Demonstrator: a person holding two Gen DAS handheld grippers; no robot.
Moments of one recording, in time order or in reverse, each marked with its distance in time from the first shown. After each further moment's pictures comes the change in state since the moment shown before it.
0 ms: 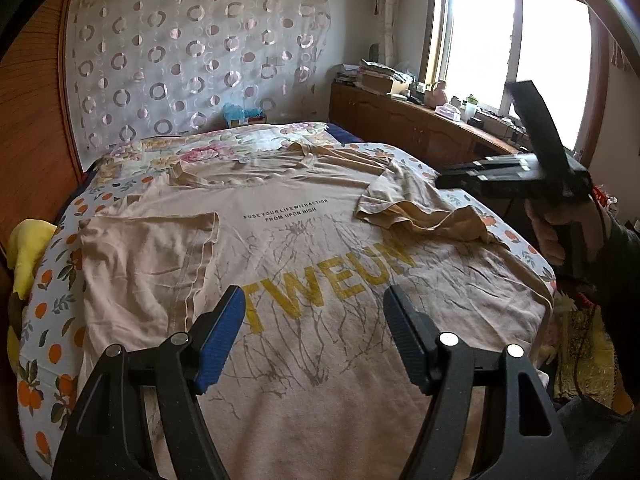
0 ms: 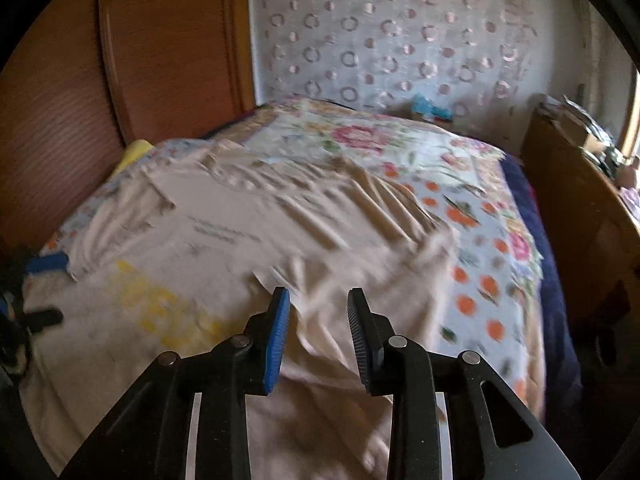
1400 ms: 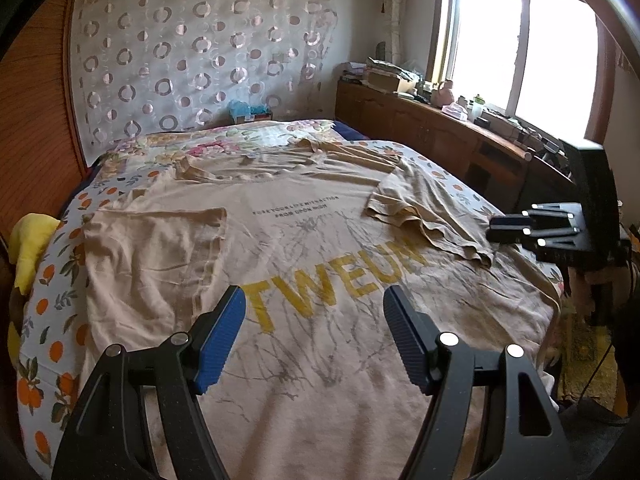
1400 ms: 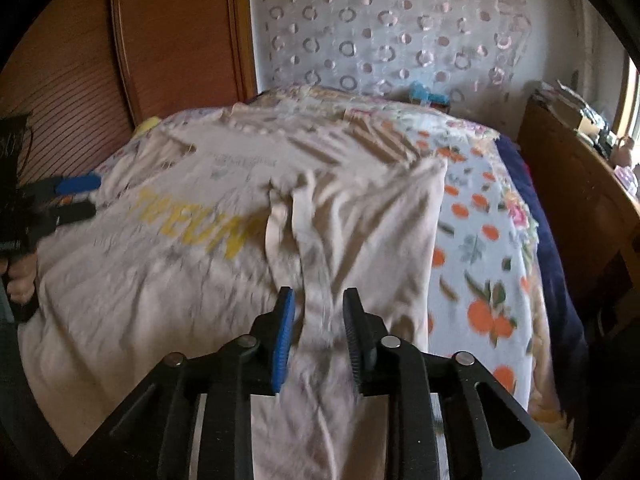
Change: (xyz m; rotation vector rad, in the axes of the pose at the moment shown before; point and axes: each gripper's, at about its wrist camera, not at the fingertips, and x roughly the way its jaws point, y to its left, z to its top) left arm 0.001 0.009 -0.003 -0.014 0.002 0.020; right arm -0.038 0.013 -0.065 -0.002 0.010 0.018
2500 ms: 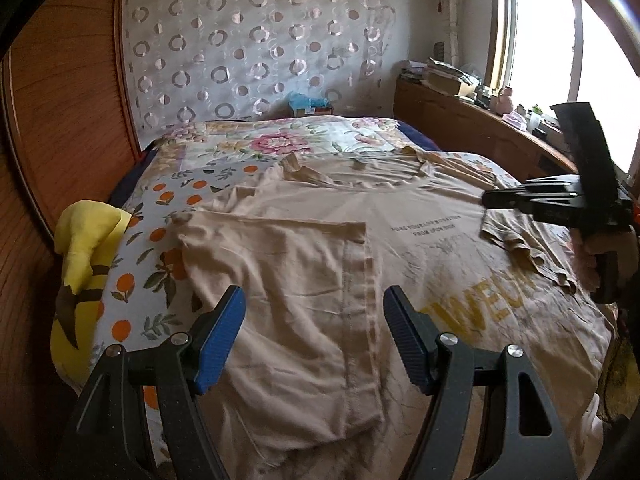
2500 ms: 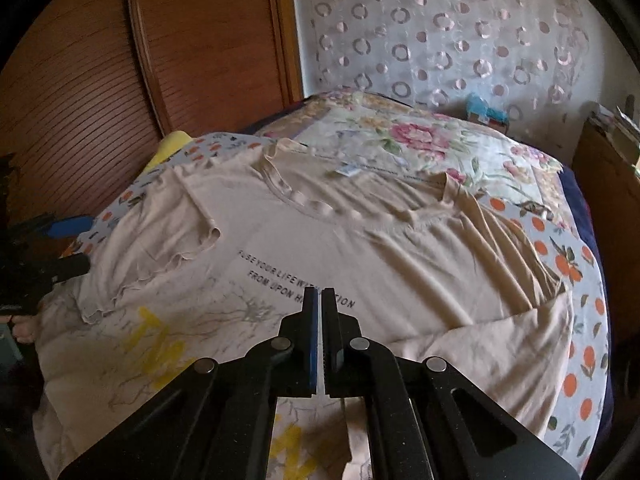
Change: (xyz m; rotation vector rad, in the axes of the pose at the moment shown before) left arm 0.014 0.102 0.021 -0.072 0.033 0.170; right arm 0.113 0.047 0.117 -0.065 0.001 0.158
